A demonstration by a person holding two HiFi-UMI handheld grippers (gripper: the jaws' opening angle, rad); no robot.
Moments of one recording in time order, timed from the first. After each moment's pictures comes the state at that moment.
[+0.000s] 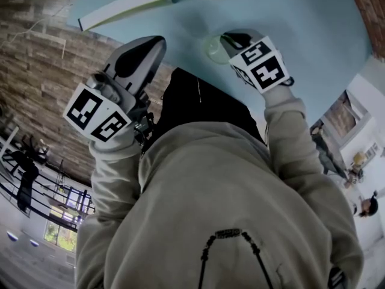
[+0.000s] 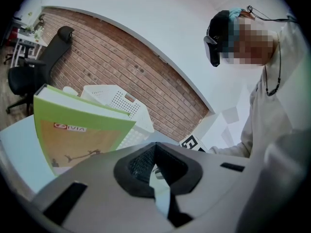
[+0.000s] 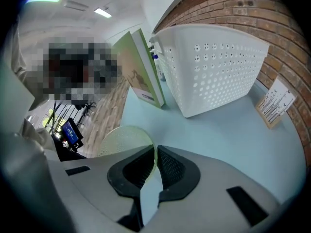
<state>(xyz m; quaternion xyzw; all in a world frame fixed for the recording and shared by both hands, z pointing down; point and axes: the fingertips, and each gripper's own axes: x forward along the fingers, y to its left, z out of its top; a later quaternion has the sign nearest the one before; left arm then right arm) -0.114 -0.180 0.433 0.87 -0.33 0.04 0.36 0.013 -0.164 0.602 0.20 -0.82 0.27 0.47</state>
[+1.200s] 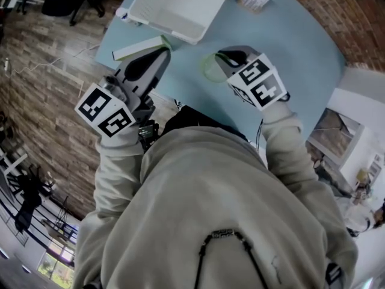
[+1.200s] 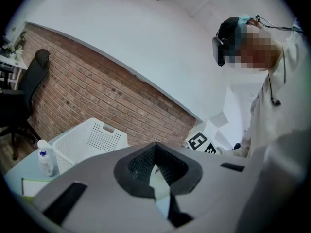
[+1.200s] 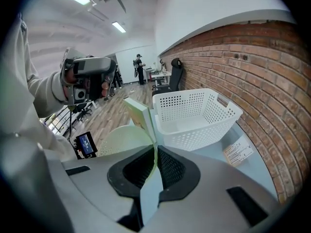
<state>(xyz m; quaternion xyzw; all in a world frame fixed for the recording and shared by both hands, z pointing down) -0.089 -0.196 0.281 0.92 -0.31 -0.02 0.26 0.019 -0.202 0.417 0.25 -0.87 0.16 0.39</state>
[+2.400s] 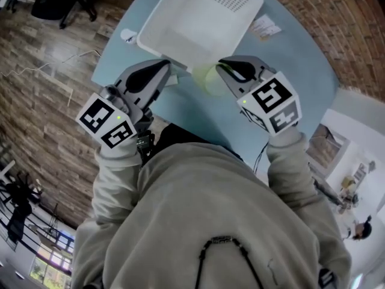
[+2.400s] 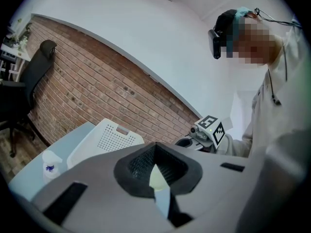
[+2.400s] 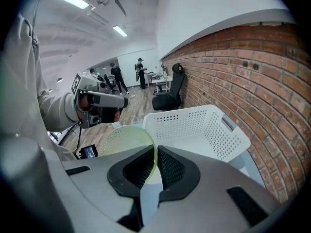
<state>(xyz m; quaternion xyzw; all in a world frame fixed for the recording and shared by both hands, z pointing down) -0.148 -0.291 0.322 0.91 -0.31 -0.03 0.28 -0.046 -0.297 0.379 0.24 -0.88 0.15 0.37</state>
